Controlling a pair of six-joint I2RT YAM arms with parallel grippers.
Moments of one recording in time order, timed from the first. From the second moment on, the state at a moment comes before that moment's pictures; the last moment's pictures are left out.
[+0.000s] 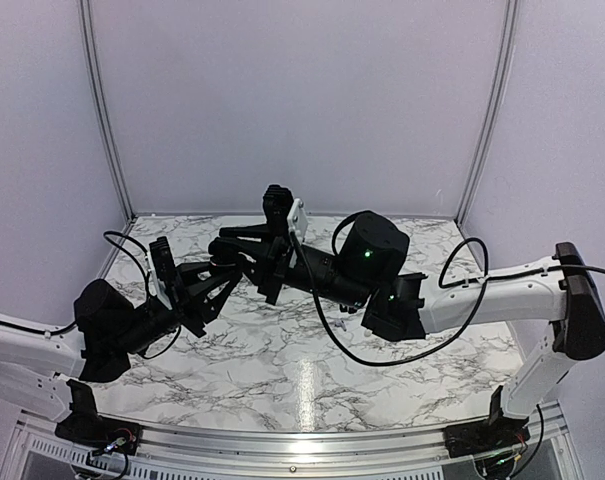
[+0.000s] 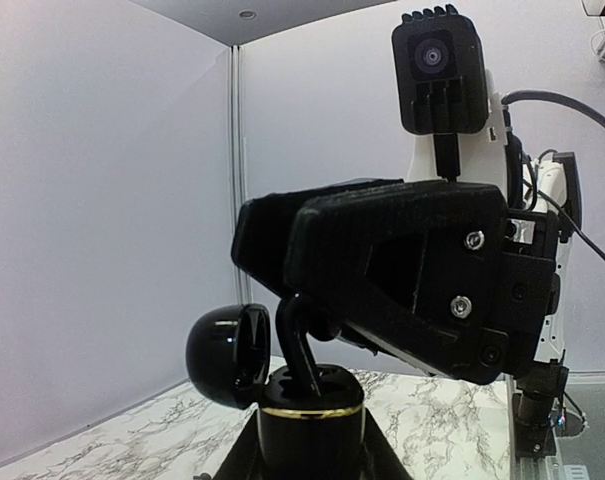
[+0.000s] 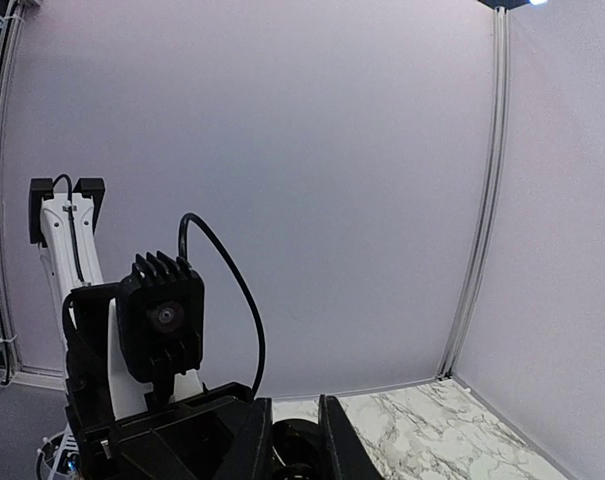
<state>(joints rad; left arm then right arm) -1.05 1.10 0.37 1.08 0.04 0.02 1.20 1.64 1.15 0.76 -0.15 -0.08</state>
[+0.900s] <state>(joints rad) -1.04 1.12 0.38 1.09 0.04 0.02 1.20 1.64 1.16 0.76 -0.11 -0.17</state>
